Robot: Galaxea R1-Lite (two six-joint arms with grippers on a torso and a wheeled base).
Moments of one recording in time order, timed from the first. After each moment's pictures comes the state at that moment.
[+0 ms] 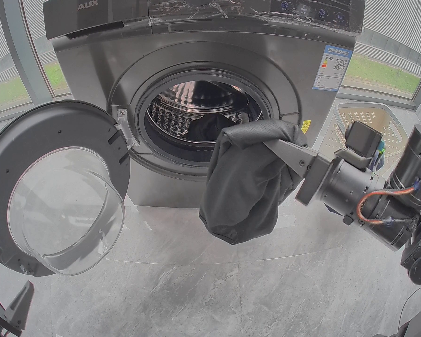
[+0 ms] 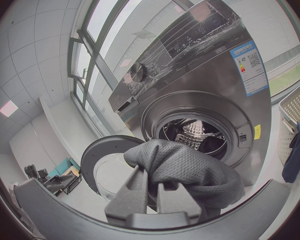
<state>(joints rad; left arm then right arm) -0.10 0.25 -0.20 -0.14 -0.20 -0.03 0.81 1.56 -0.67 -1.08 -0.04 0.30</state>
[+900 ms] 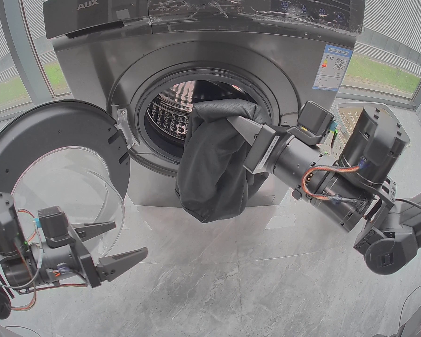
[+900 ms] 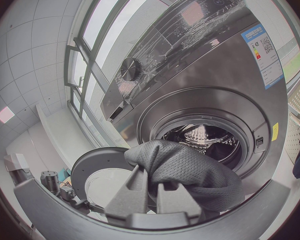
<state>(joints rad) -0.38 1.29 -0.25 -0.80 -0.39 -0.12 0.81 1.78 -0.89 -1.15 -0.09 0.33</state>
